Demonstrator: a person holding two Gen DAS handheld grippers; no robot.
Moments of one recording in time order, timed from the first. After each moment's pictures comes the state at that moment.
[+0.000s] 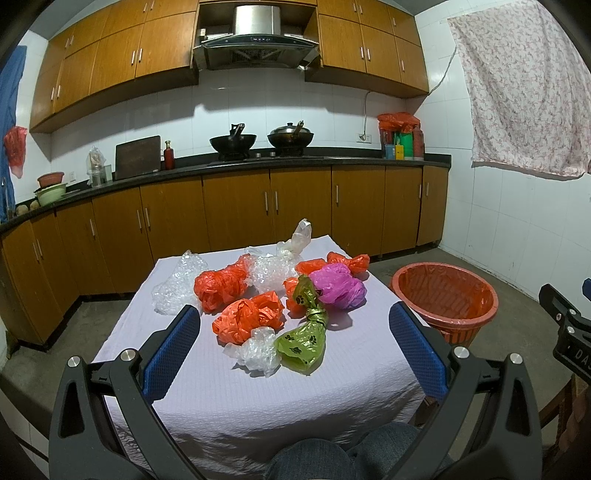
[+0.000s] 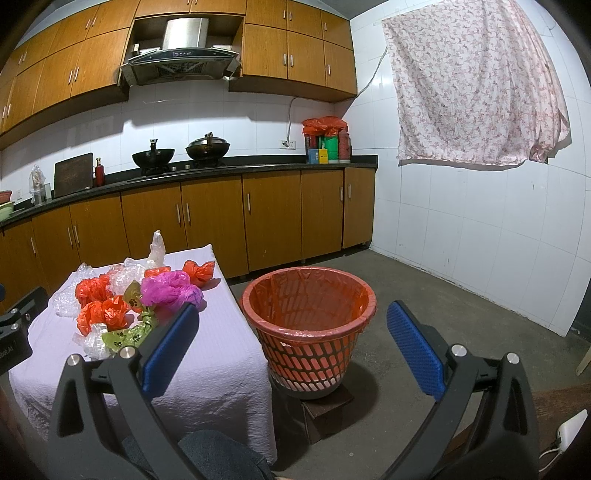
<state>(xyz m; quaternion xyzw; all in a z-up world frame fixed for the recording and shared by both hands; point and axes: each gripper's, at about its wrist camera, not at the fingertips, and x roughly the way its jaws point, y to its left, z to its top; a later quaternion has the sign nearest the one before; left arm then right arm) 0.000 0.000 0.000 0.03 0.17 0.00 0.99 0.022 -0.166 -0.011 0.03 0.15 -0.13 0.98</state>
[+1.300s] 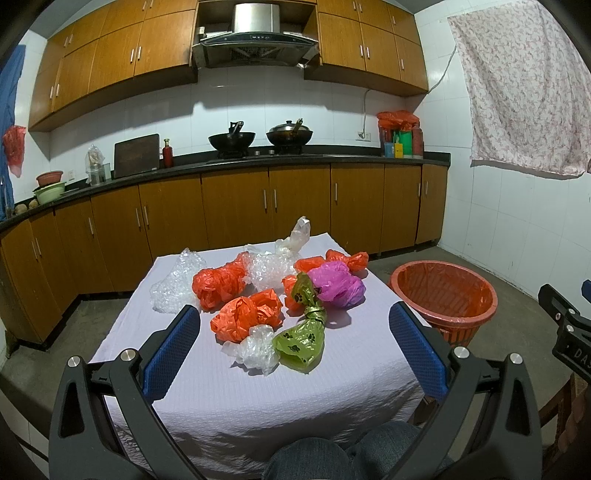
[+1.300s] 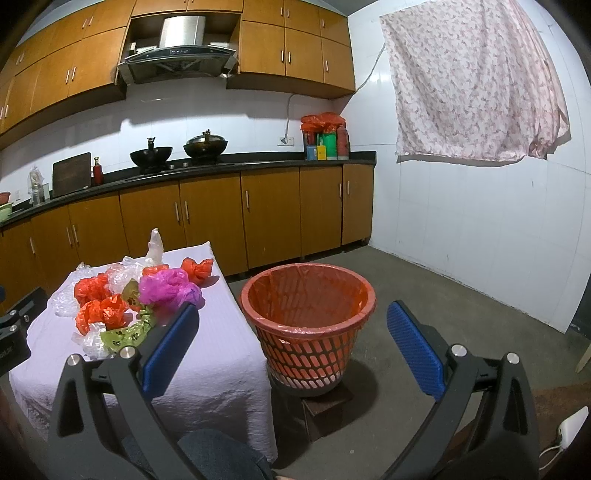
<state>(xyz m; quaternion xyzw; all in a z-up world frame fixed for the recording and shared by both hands) 0.000 0.000 0.000 0.02 0.17 0.00 0.99 0.023 -0.169 -0.018 0.03 0.15 -0.13 0.98</state>
